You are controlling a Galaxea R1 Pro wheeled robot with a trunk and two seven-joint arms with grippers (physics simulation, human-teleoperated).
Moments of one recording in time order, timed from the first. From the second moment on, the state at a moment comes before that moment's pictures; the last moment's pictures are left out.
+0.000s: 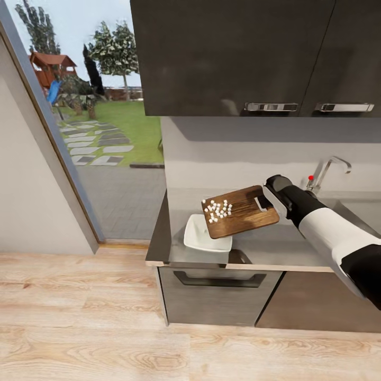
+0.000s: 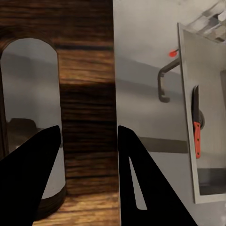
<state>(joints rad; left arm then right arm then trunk) -0.36 -0.05 -0.18 0.08 0.18 -0.10 0.06 -1.39 -0.19 0.68 -0.54 -0.44 0.94 -0.25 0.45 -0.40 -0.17</state>
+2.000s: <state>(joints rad) -0.36 -0.05 -0.18 0.08 0.18 -0.10 0.06 -1.39 -0.15 0.68 -0.54 -0.30 0.95 -0.26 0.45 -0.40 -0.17</state>
